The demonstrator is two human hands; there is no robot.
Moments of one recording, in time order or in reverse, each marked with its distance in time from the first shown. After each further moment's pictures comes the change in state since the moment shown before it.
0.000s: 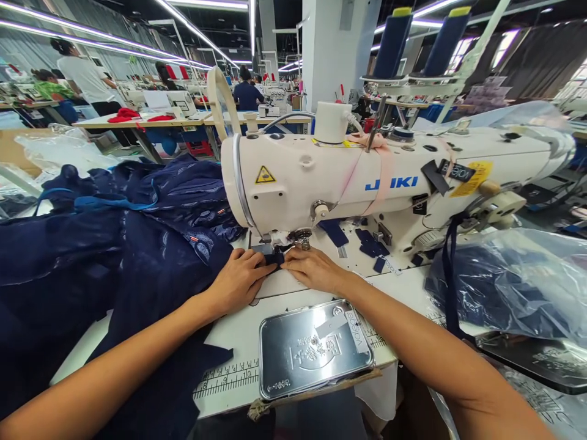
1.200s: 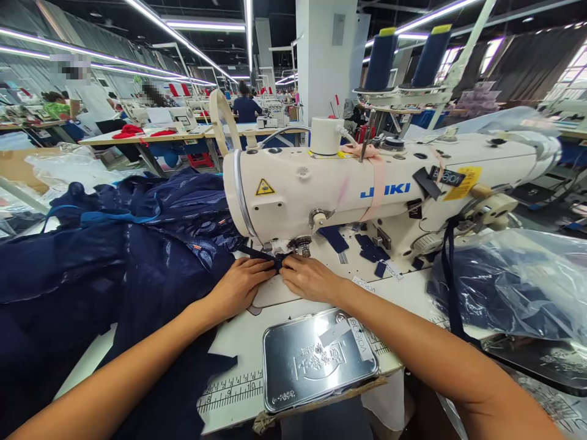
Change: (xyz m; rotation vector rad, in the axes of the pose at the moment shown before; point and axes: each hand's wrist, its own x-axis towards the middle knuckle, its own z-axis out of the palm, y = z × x) left_hand 0.000 -0.011 0.002 -0.139 -0.024 0.016; right_hand 0.009 -0.010 0.008 -0.271 -0.045 -0.023
